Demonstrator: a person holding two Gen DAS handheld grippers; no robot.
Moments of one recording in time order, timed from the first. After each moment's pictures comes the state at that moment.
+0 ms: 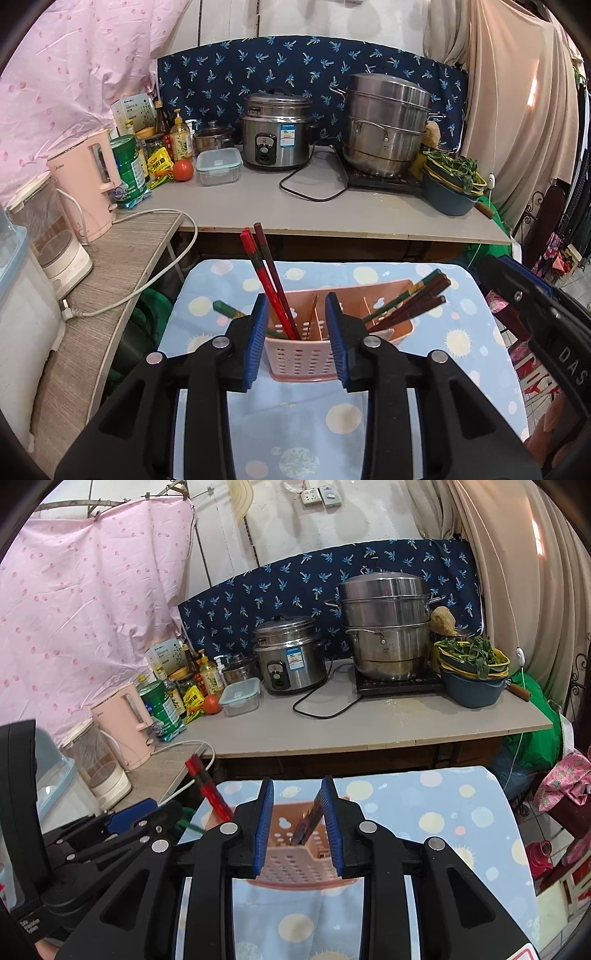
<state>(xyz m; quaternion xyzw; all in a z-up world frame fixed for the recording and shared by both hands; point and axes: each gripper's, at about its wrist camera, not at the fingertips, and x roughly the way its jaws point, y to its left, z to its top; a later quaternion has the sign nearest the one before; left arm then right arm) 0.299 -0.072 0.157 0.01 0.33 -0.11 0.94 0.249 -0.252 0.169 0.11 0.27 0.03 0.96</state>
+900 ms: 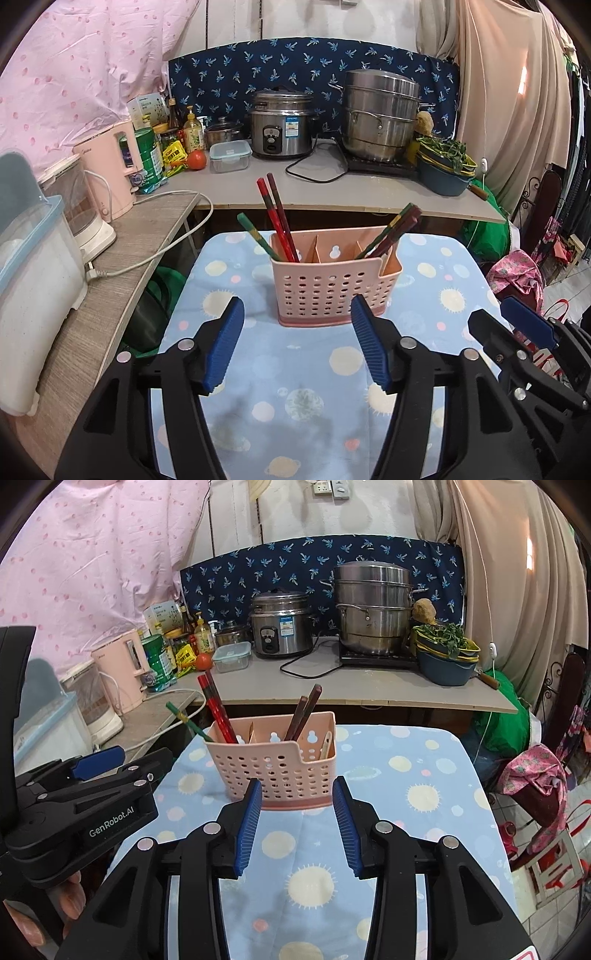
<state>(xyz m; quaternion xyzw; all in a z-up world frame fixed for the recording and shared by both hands) 0.211 -0.059 0.142 0.02 0.33 -0.09 0.94 0.152 -0.220 0.138 0.04 0.31 -0.01 0.95</state>
